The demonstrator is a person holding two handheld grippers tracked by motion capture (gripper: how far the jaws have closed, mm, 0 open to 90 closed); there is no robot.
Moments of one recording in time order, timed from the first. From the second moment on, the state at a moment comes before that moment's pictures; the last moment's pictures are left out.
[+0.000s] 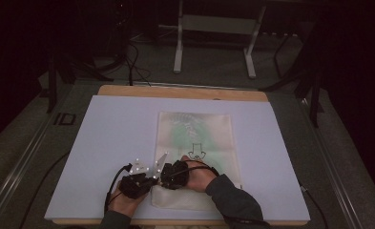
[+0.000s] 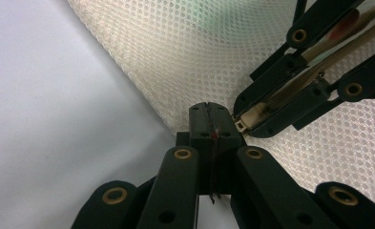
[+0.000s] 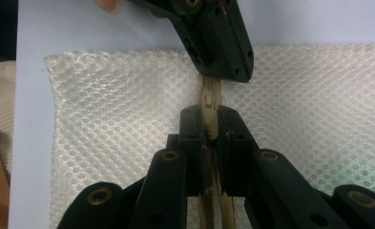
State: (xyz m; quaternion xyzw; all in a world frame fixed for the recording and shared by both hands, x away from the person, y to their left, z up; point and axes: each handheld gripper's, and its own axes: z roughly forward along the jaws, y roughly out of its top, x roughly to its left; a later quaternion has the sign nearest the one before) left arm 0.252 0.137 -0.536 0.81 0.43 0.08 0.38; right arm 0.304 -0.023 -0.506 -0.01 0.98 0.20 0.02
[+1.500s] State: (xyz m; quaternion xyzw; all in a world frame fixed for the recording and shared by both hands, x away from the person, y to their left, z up) left arm 0.251 0.138 -0.537 0.81 0.44 0.08 0.39; right arm 0.299 -0.071 -0.501 -0.01 0.99 0.16 0.02
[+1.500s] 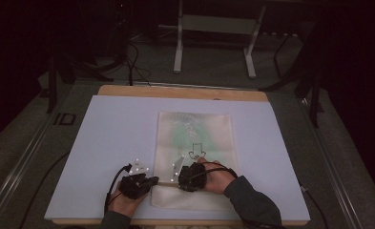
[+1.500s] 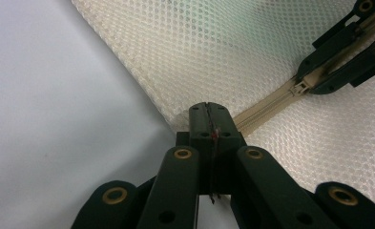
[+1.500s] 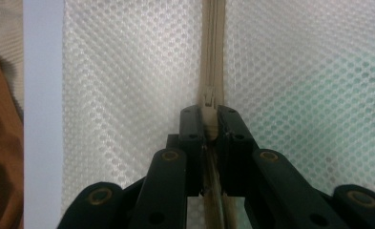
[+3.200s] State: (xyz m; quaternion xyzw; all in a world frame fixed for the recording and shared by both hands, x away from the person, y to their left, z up) left arm 0.251 0.139 -0.537 0.81 0.44 0.07 0.39; right arm 0.298 -0.107 -0.496 -0.01 0.99 0.14 0.03
